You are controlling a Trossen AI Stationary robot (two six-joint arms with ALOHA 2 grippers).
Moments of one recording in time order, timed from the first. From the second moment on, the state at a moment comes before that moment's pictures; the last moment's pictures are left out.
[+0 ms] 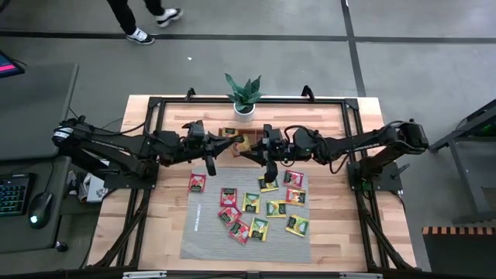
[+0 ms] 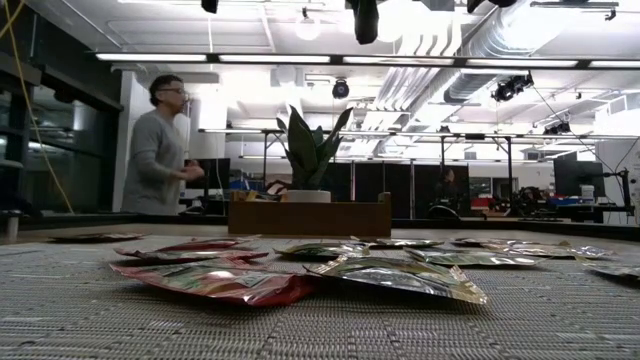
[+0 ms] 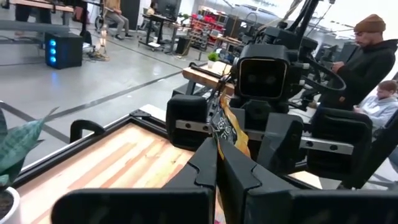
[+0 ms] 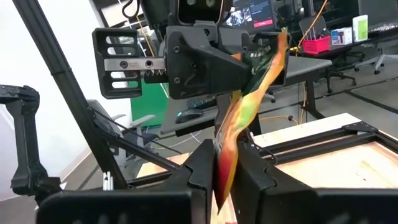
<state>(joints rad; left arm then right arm) -0.18 1.08 0.91 0.17 -0.51 -0.31 0.05 1.50 0.99 0.57 0.01 0.30</state>
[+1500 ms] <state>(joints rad) 0.53 1.18 0.78 -0.10 0.21 -0.10 0.04 1.12 0.99 -0.15 0.16 0.32</state>
